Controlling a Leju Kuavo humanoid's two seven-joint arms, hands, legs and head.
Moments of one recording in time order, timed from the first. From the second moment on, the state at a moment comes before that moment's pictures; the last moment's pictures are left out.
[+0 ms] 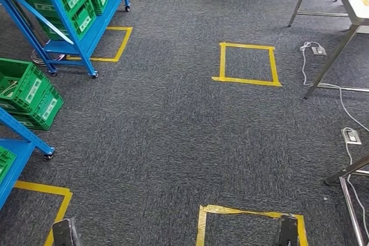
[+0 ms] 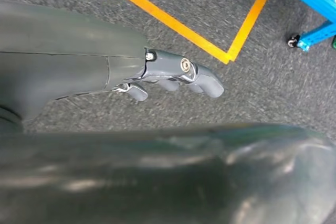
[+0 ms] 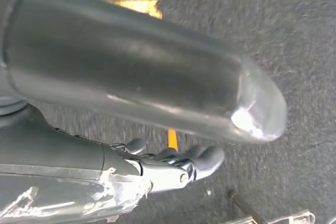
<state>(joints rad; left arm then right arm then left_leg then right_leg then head) -0.06 -0.21 0.85 -0.39 -0.34 0.14 -0.66 -0.09 0.22 -0.75 -0.37 0.55 -0.39 -0.69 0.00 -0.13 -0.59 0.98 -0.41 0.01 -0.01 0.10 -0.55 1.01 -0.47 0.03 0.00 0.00</state>
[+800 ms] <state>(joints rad) -0.05 -0.22 0.74 -0.45 -0.34 0.16 -0.66 -0.04 0.25 -0.60 -0.48 0.46 -0.47 -0.69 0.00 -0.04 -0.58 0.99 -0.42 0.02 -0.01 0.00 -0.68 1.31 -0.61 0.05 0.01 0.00</state>
